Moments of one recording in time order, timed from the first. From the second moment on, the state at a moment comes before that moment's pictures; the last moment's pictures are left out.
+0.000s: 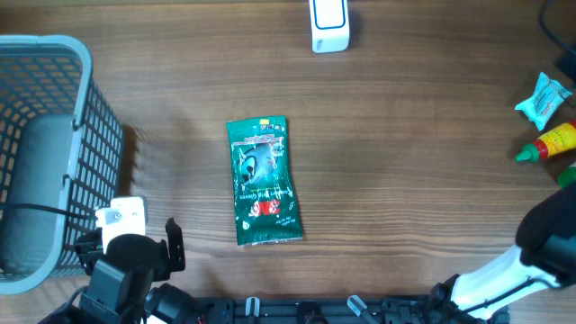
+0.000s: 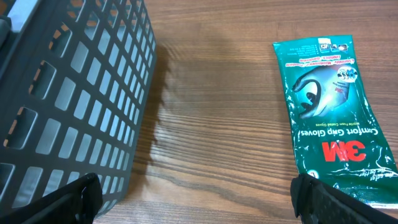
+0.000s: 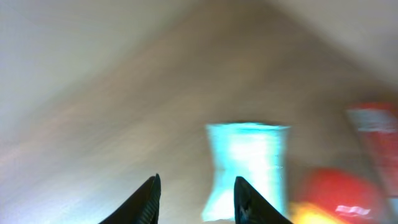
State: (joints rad) left arm -0.49 0.49 0.98 -1.38 -0.51 -0.37; right arm -0.51 1.87 1.66 -0.54 -0.11 0.22
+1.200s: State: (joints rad) left arm -0.49 0.49 0.98 -1.38 -0.51 -0.37; right arm 0.98 2.21 1.61 -0.73 0.19 0.61
